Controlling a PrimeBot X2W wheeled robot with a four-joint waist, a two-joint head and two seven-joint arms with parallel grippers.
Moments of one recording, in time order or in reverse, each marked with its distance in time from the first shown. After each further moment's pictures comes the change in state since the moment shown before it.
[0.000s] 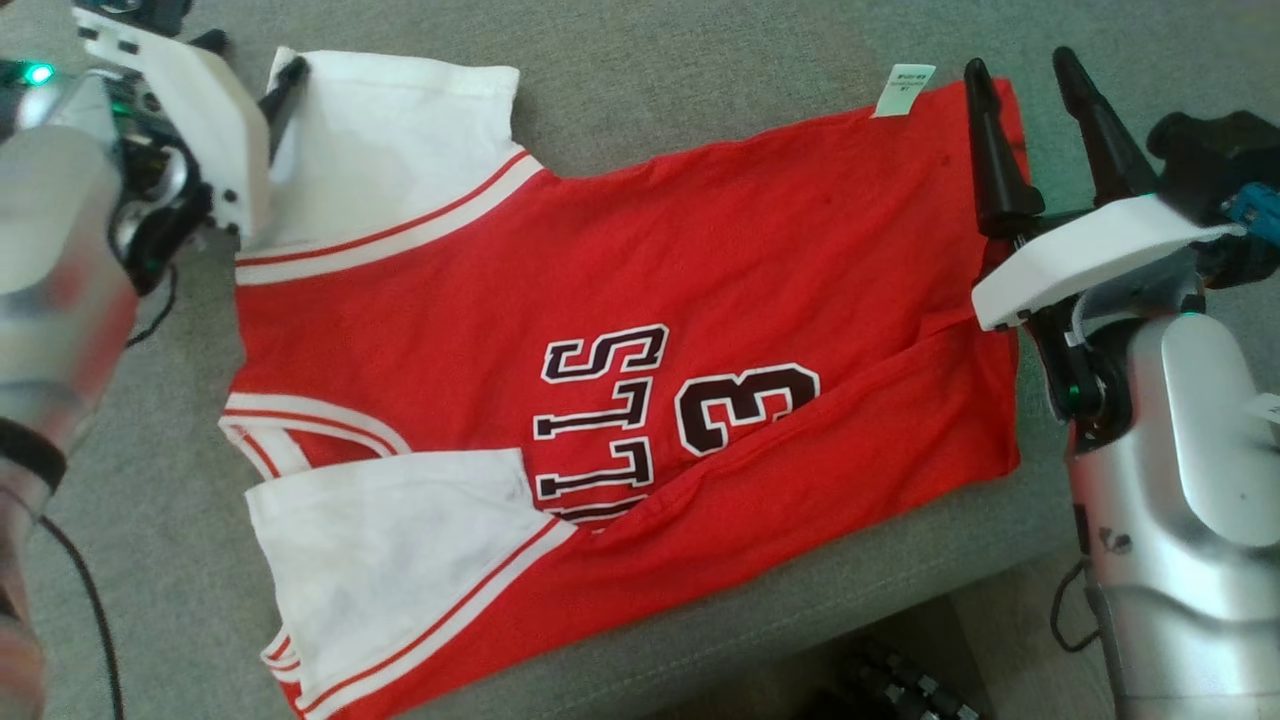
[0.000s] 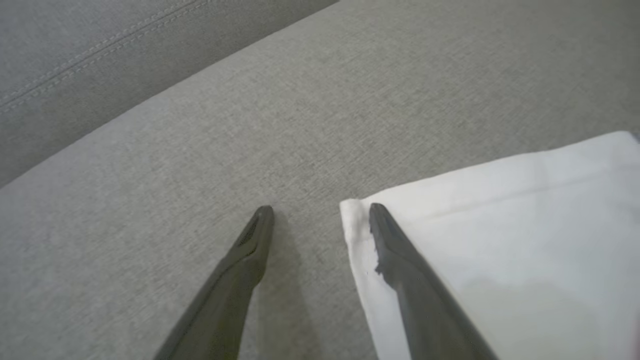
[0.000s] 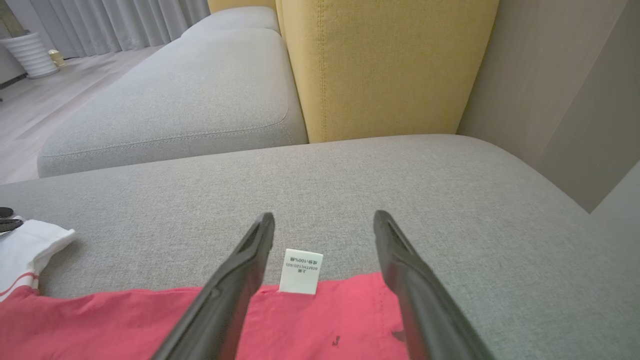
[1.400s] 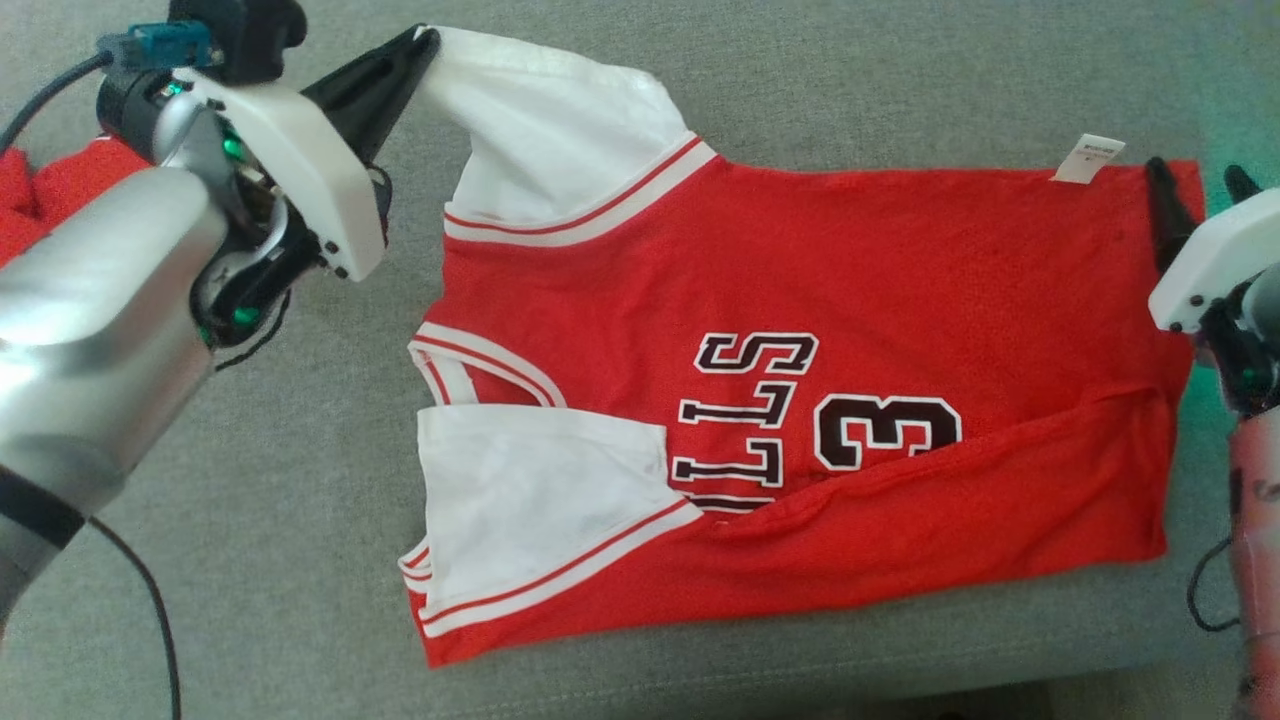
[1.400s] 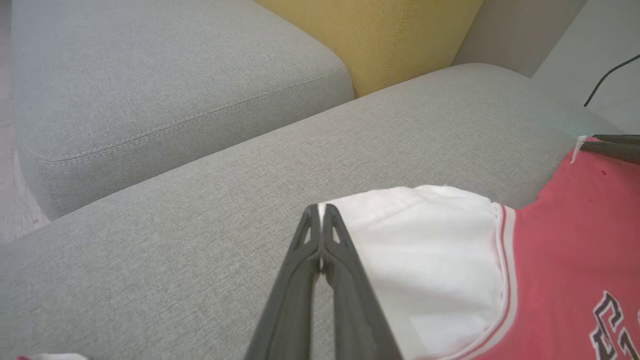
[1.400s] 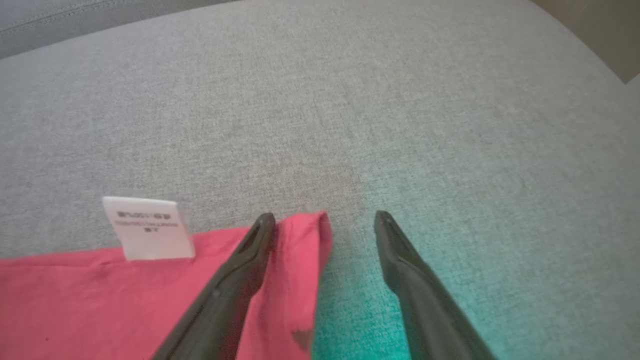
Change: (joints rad) left arm 0.042 0.075 -0.152 -0.394 -0.198 0.030 -0.246; right arm -0.087 -0.160 -0.225 0.333 -0.018 0.000 0.256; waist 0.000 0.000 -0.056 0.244
